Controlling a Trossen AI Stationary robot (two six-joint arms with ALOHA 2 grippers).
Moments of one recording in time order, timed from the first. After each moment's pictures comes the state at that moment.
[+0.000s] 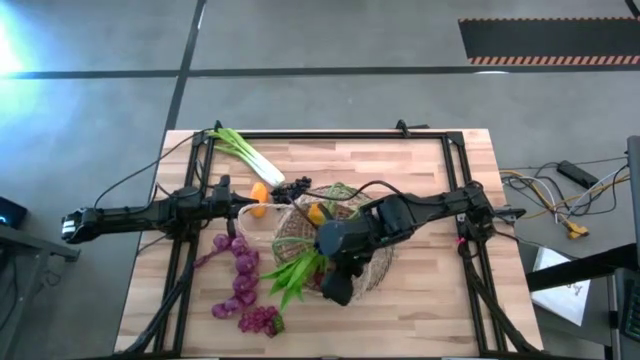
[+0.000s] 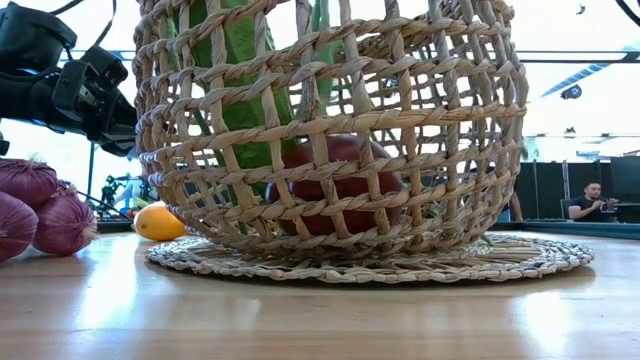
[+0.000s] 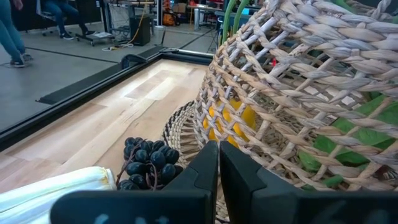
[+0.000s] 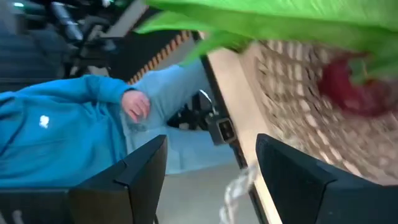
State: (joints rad) left arm 0.16 0.24 0.00 0.04 -0.08 -0.10; right arm 0.31 2.04 2.36 -1.21 -0.37 0.90
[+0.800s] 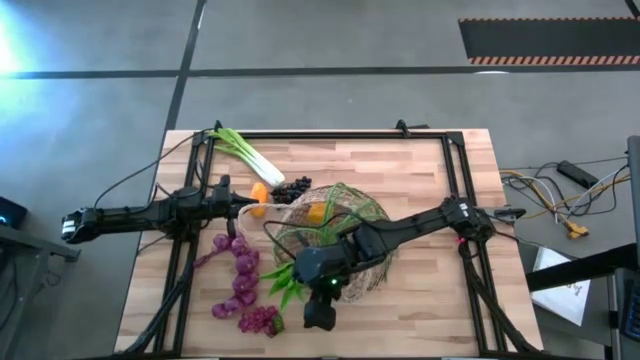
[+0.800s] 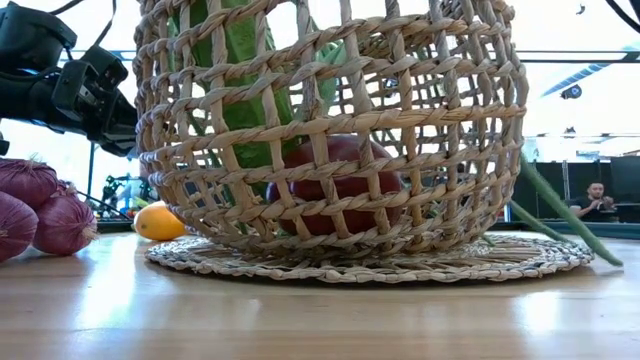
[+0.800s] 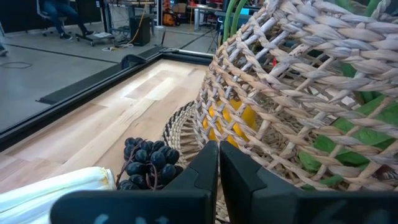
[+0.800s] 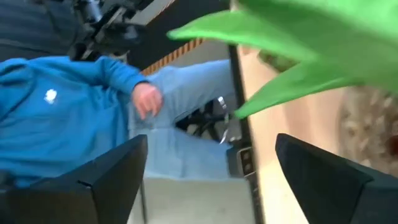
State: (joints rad) left arm 0.16 0.24 0.00 0.04 -0.08 -0.10; right arm 0.34 2.17 2.32 -0.95 -0.42 0.79
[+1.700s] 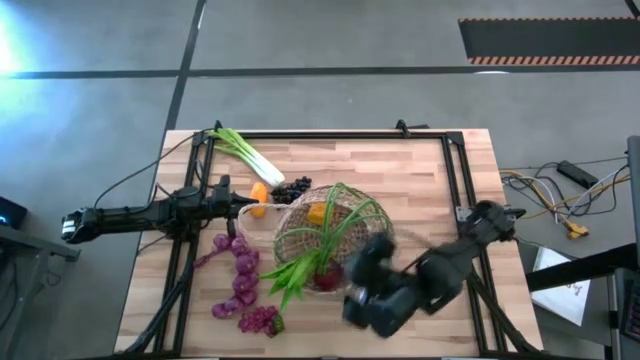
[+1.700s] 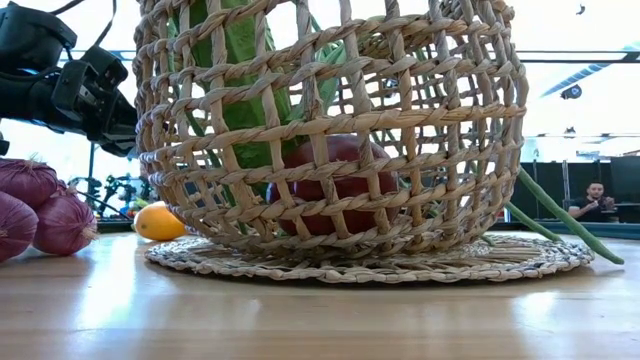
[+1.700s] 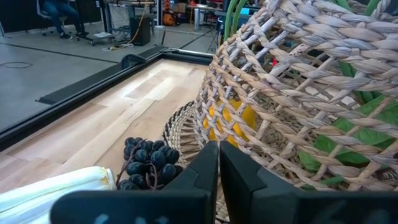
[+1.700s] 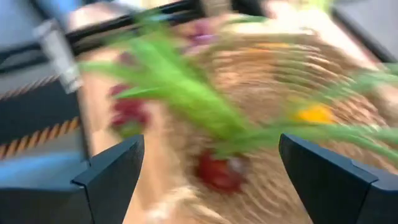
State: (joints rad) left arm 0.16 0.24 0.00 0.04 -0.08 -0.10; right arm 0.61 2.01 2.34 -1.31 0.62 0.80
